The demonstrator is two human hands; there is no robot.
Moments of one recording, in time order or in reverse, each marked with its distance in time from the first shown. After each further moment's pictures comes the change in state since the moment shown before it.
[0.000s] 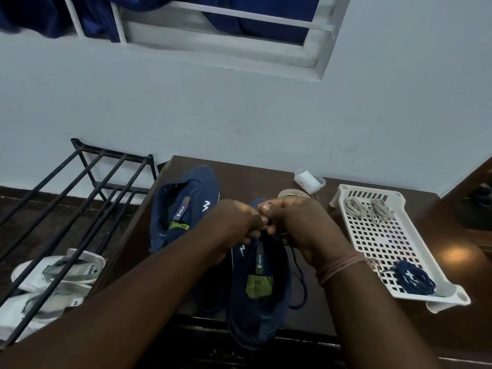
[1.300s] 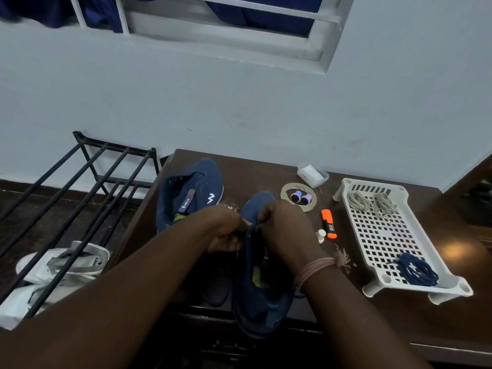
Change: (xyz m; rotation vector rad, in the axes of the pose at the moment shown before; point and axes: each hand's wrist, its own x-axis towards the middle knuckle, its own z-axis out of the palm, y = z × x) left_hand 0.024 -0.021 -0.013 -0.115 -0.141 -0.431; right_hand 0.017 0.037 0.029 -1.030 0.137 -0.308
